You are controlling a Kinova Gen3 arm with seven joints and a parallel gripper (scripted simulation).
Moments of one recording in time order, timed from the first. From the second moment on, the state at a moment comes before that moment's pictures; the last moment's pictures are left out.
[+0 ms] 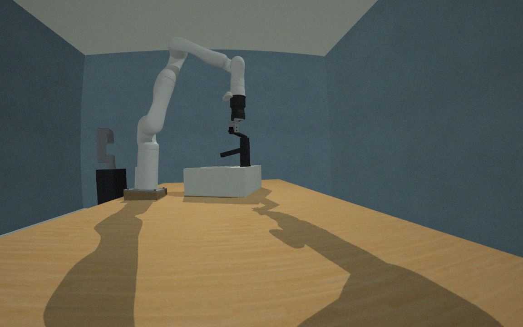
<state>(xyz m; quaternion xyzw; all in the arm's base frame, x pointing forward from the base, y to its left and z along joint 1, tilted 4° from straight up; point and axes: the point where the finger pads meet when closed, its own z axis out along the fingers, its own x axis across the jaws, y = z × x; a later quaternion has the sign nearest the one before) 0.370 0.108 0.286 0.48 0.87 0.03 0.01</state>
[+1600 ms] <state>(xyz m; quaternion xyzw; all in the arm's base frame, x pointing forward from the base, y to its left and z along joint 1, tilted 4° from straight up) 0.370 0.109 0.274 0.48 0.87 0.03 0.01</state>
